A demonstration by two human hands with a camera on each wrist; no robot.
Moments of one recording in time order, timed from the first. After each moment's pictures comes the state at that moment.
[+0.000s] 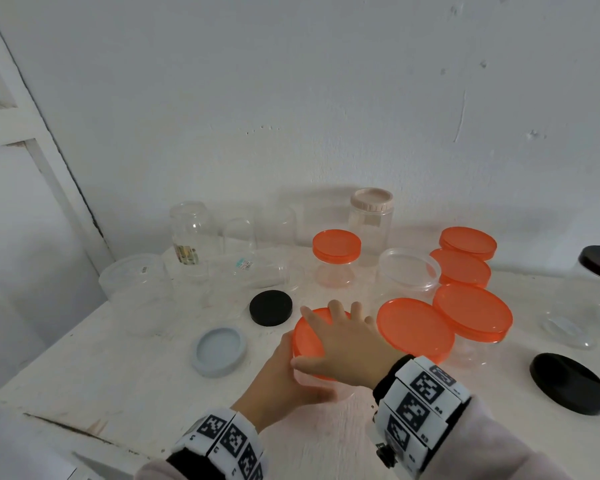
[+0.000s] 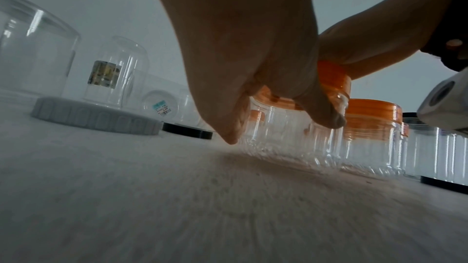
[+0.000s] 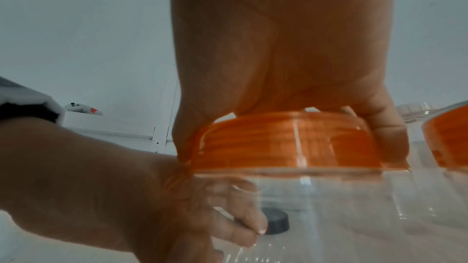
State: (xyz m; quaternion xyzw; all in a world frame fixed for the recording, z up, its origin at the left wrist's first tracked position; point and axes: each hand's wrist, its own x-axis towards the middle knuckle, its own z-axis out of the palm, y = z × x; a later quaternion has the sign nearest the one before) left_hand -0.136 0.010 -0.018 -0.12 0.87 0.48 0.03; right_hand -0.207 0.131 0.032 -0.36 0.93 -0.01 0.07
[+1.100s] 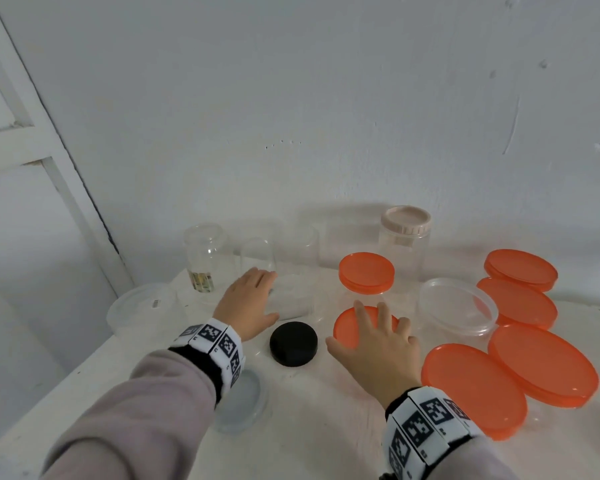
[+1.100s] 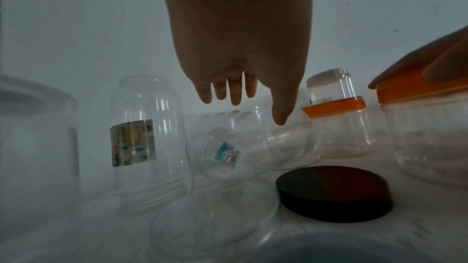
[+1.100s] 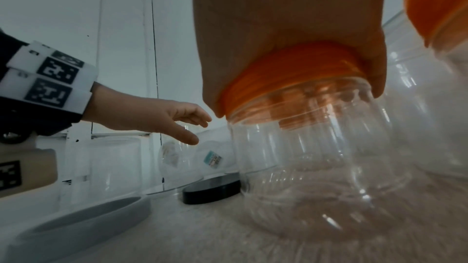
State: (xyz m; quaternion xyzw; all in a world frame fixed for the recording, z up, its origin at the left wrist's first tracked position) left_hand -0.242 -0.133 0.036 -0.06 0.99 0.03 -0.08; right_hand -0.263 0.092 0.015 -0.16 0.98 -0.12 0.02
